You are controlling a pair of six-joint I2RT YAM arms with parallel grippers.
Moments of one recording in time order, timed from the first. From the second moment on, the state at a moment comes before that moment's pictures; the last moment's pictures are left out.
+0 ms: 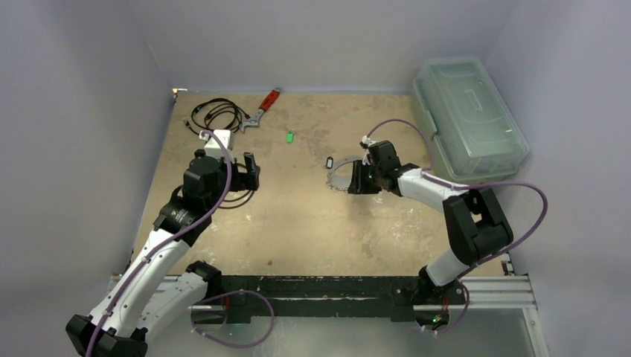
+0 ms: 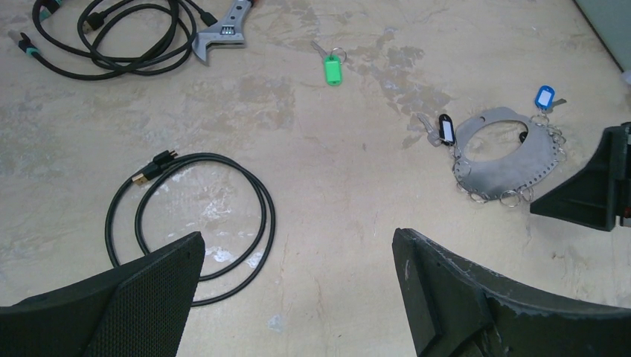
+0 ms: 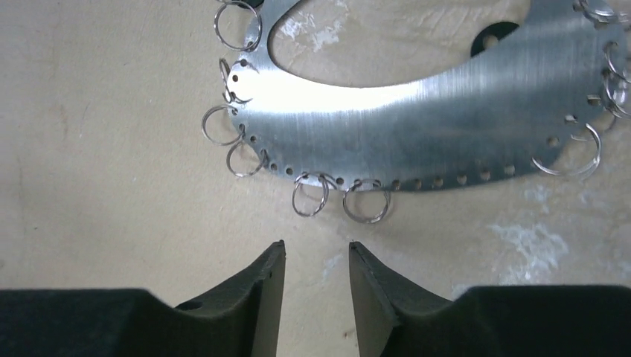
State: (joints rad) left arm -0.42 0.78 0.79 -0.38 -0.21 -0.23; right arm 0.43 1.63 0.91 -0.21 -0.17 0.37
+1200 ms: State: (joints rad) left arm -0.42 0.79 0.79 -0.38 -0.22 -0.23; right arm 0.43 1.58 0.65 0.24 -0.20 0.81
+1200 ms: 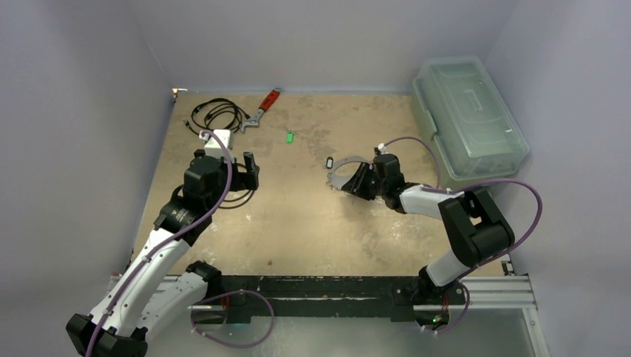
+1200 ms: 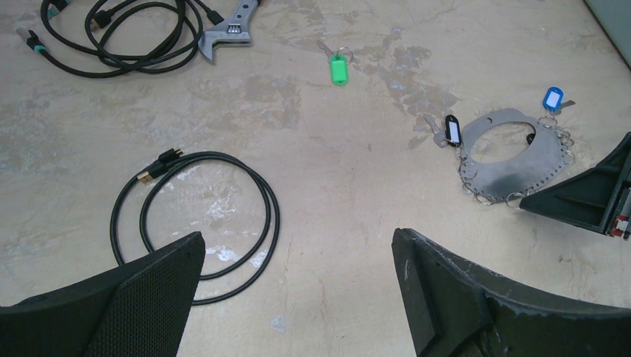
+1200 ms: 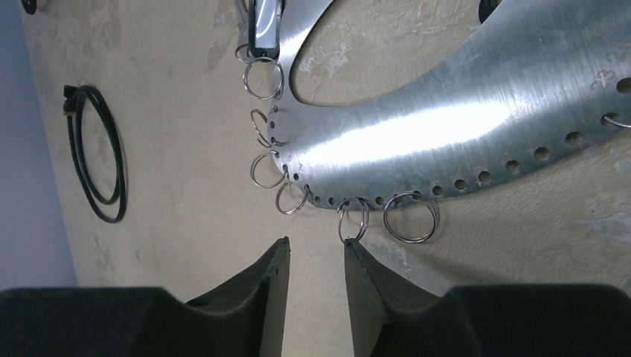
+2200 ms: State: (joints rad) left arm -0.42 0.78 0.79 -0.38 -0.22 -0.23; right arm 0.43 1.51 0.58 0.26 -0.16 0.74
